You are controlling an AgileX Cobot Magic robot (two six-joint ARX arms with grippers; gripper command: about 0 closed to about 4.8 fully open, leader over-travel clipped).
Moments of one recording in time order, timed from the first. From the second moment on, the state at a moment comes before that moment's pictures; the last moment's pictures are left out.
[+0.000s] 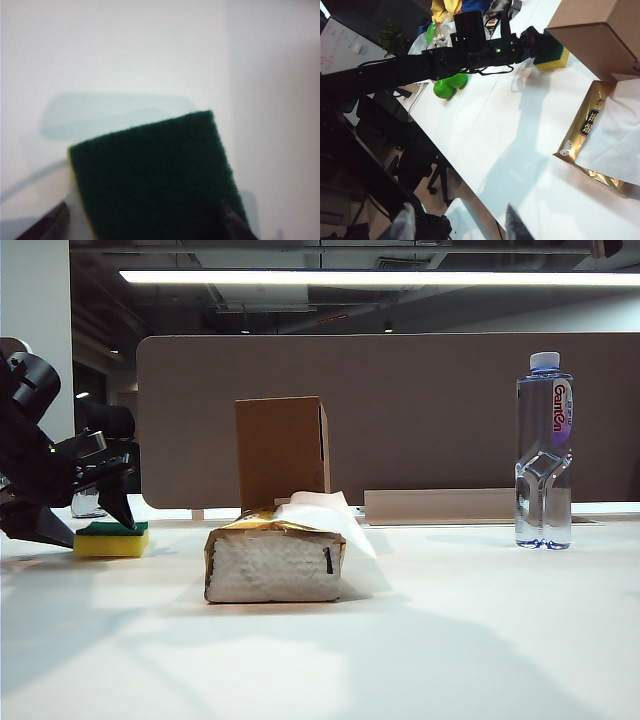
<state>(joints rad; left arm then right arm) 0.03 2.01 1.27 -0.04 0.32 -0.17 0.29 1.04 0.98 -0.38 -0.87 0.53</state>
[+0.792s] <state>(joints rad) 0.03 2.02 1.27 -0.04 0.33 -0.15 0.29 1.04 0.98 -0.38 -0.86 0.53</state>
